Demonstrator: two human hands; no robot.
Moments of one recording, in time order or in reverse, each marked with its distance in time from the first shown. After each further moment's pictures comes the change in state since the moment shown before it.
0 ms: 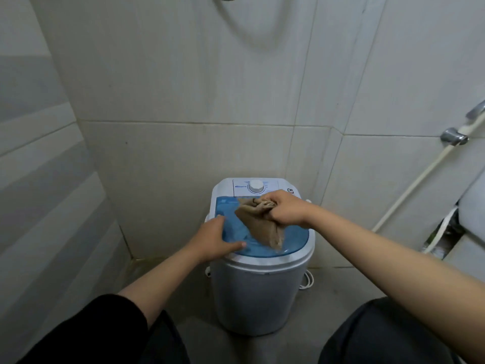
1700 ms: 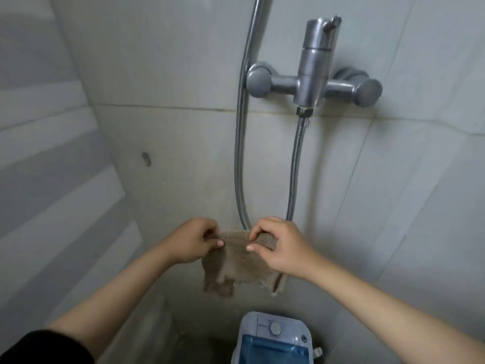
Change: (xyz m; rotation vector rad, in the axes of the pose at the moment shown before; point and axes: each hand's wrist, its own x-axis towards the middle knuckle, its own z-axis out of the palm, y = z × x) left_hand 0.089 0.250 -0.515 0.081 0.046 0.003; right_hand 0.036 -0.360 -0.343 -0.027 0.152 -0.618
